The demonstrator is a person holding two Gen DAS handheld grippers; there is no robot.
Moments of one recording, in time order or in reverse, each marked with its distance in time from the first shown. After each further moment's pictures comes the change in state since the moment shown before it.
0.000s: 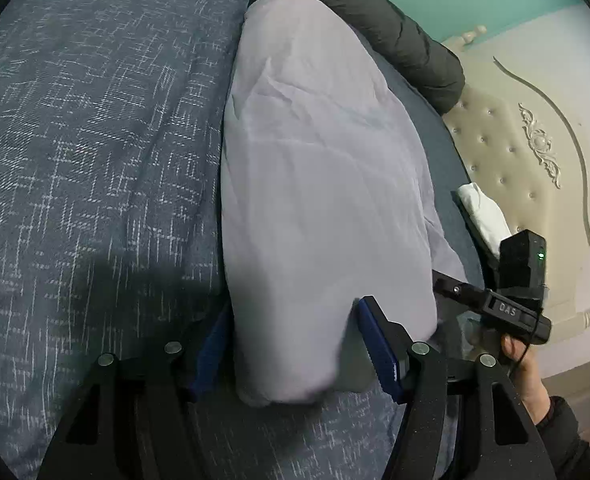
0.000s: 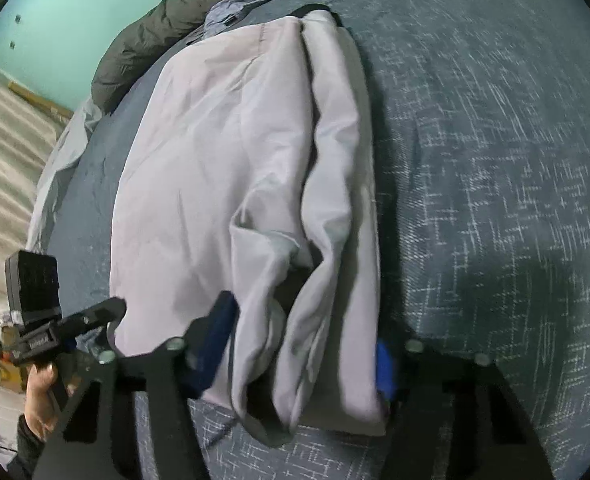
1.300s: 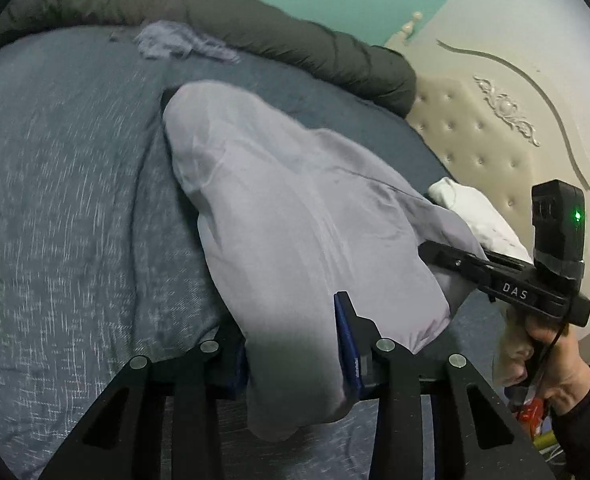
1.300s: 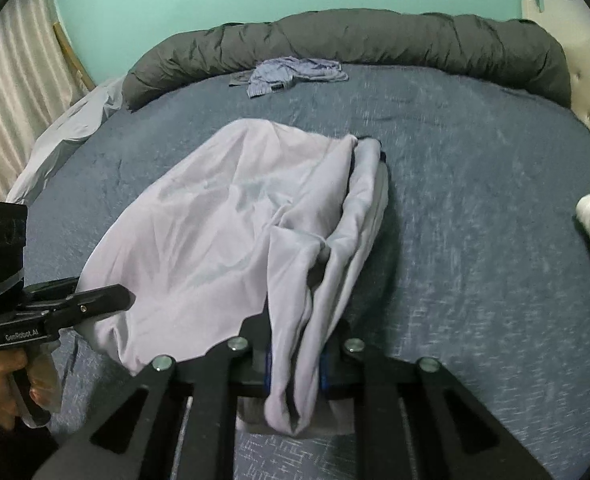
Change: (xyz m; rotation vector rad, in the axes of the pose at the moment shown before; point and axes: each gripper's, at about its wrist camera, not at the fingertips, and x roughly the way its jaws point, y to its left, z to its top) left arm -0.036 -0.109 0.013 0.268 -0.148 0.067; right arm -0.069 0.080 0.011 -0.279 -0.217 -0.166
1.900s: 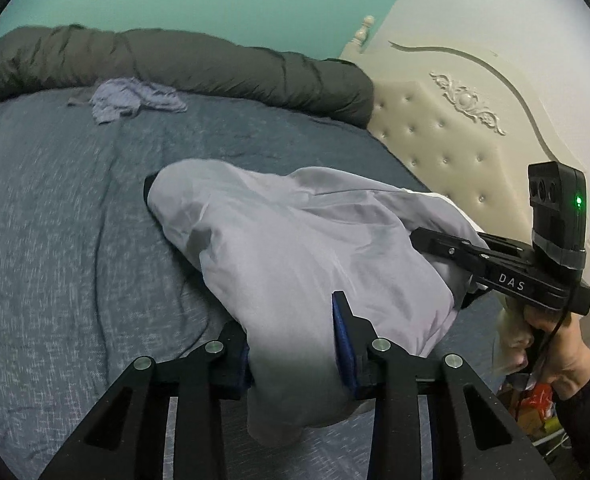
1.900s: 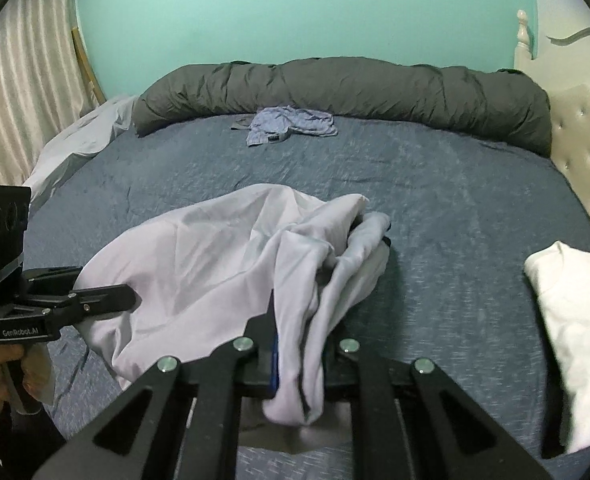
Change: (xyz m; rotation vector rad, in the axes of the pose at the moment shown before) left arm -0.029 -0.085 0.038 0.135 -0.042 -0.019; right arm -0.086 -0.025 0.024 -0.058 -0.105 -0.036
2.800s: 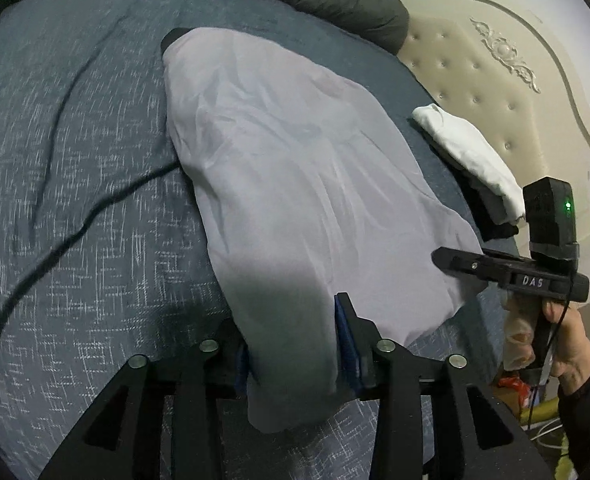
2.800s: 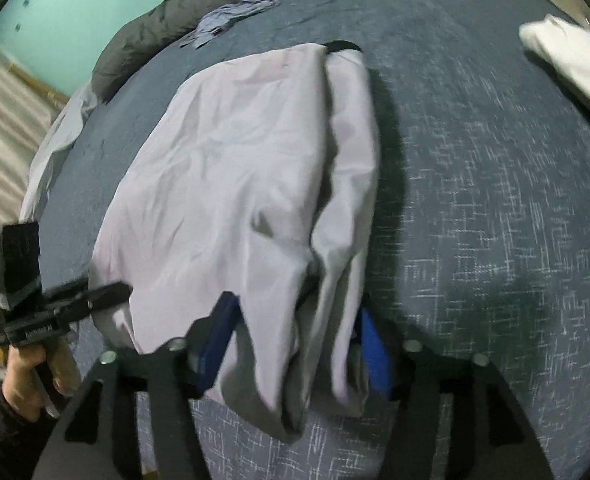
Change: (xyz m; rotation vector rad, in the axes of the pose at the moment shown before) left arm 0.065 0.028 -0.114 -0.173 0.259 -0.007; right arm 0.059 -0.063 -0.128 0.325 0.348 0.139
